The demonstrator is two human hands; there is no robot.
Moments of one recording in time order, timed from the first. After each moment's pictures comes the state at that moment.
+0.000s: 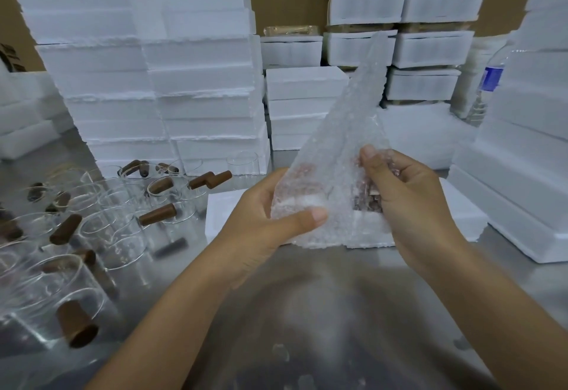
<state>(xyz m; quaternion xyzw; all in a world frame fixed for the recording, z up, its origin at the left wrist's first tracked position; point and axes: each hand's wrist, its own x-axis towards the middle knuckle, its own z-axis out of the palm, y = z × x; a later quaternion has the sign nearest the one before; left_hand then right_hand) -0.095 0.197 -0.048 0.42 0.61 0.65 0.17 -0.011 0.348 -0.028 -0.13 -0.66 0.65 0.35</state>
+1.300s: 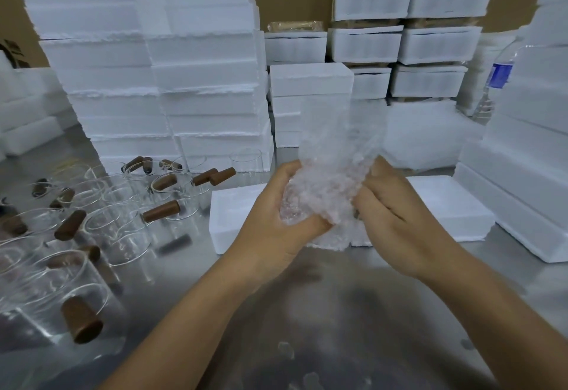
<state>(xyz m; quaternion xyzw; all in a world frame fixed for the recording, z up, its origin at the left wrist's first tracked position) -0.086 0.208 -0.052 0.42 0.64 0.64 0.09 -0.003 0.337 -0.030 0.05 -0.87 0.38 0.31</state>
